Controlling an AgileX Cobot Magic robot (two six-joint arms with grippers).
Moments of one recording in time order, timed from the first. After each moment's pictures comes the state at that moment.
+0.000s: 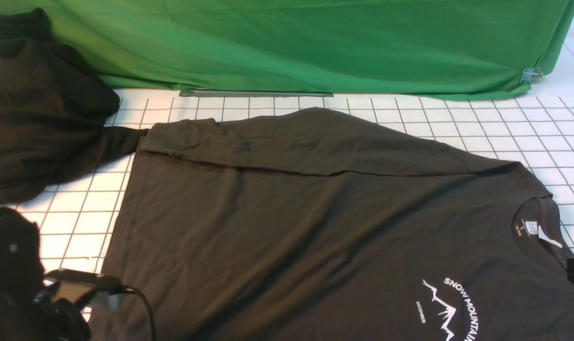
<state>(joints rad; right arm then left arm) 0.29 0.63 -0.55 0.18 0.61 -0.02 -0.25 1.39 -0.60 -0.12 1.01 0.10</state>
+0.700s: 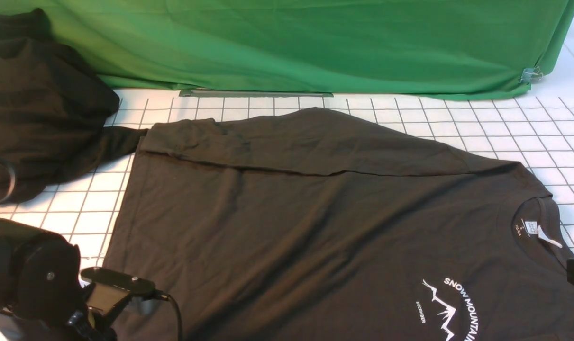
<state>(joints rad) 0.29 0.63 -0.55 0.18 0.62 -0.02 -0.41 1.39 -0.59 -0.09 0.89 0.00</state>
